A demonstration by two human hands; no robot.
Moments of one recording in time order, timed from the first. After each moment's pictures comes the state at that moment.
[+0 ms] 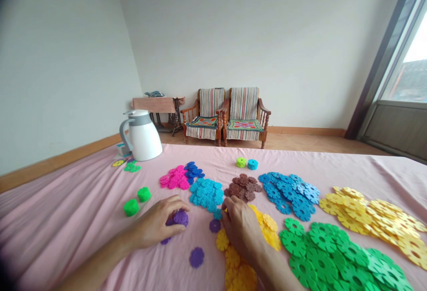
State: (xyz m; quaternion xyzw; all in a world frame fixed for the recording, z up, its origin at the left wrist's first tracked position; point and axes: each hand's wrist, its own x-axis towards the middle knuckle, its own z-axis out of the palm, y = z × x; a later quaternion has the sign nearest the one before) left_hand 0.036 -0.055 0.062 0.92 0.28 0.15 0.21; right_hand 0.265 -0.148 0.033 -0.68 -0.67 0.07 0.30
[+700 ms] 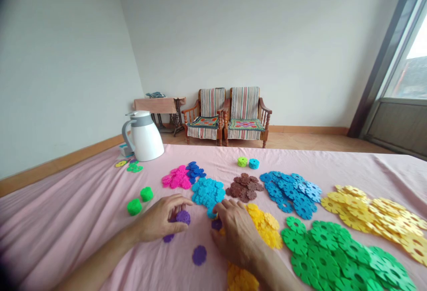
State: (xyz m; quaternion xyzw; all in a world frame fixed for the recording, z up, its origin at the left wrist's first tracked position) left_hand 0.034 -0.046 0.060 0.93 0.25 0.15 0.22; right_hand 0.250 -0.161 0.049 -0.62 -0.74 0.08 0.26
